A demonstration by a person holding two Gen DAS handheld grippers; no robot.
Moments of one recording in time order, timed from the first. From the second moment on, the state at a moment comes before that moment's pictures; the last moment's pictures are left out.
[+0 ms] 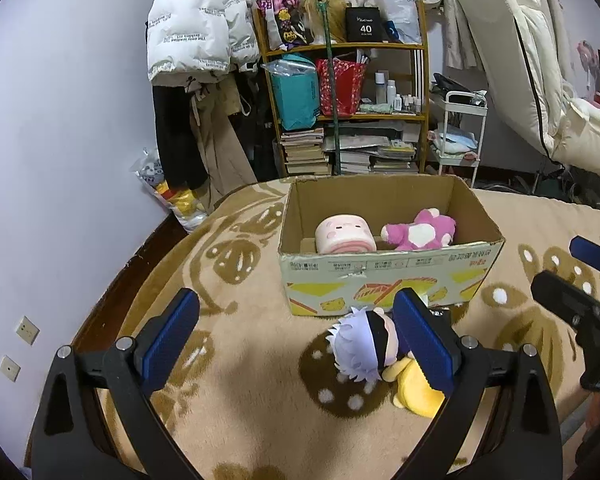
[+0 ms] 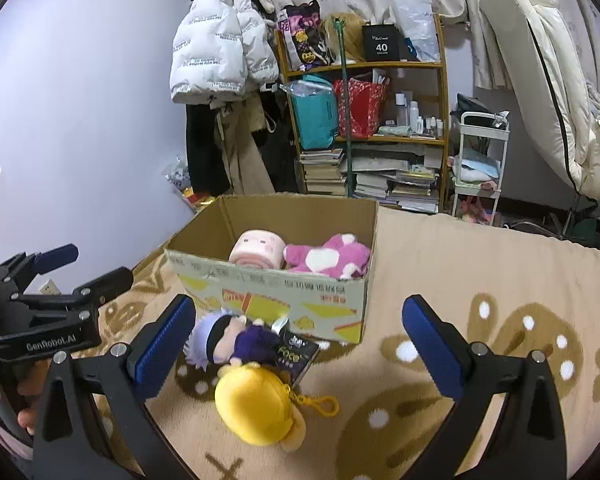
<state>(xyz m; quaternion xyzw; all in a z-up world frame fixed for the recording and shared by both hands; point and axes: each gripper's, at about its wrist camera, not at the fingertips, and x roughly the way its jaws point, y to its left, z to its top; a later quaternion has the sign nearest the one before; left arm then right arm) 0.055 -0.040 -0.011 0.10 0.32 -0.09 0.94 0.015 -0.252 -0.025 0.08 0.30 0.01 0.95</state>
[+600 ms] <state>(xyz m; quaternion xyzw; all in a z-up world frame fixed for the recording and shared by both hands) 0.075 -0.025 -0.038 0.06 0.37 -0.10 0.92 0.019 -0.239 -0.047 0.07 0.35 -0.01 0.93</state>
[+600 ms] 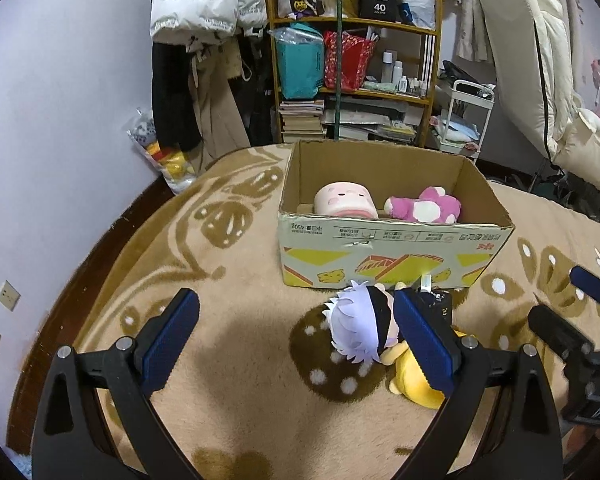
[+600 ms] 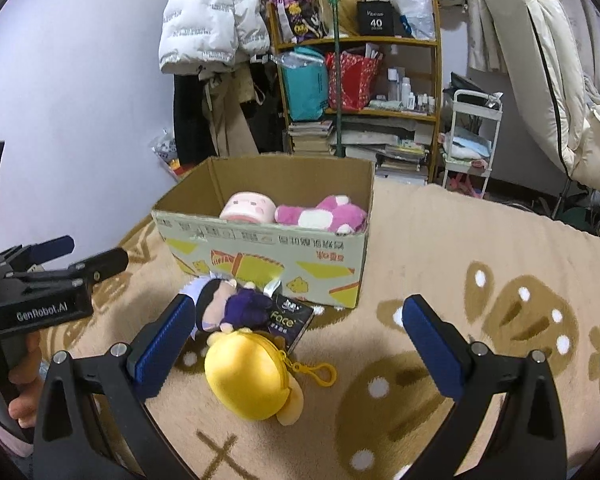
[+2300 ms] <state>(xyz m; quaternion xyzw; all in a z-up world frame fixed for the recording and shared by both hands) 0.135 -0.066 -0.141 0.01 0.52 -0.16 0.84 0.074 -0.204 -0.142 0.08 0.50 0.07 0.86</state>
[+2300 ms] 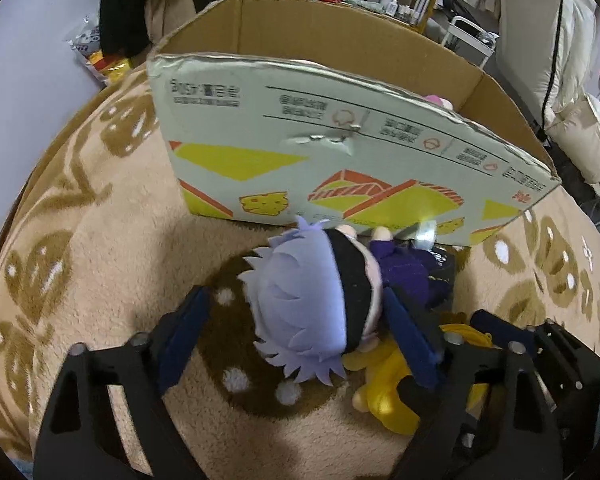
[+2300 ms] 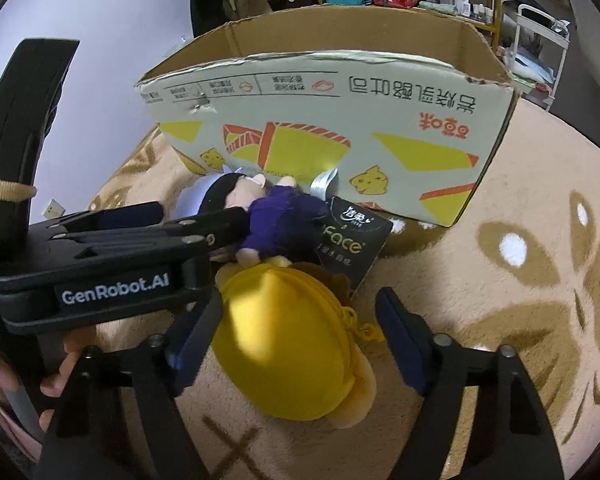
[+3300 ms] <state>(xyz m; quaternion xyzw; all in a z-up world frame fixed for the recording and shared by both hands) 0.112 -0.049 -0.111 0.03 0.47 -0.14 0.87 0.053 -0.211 -0.115 0.11 0.46 0.11 0.87</state>
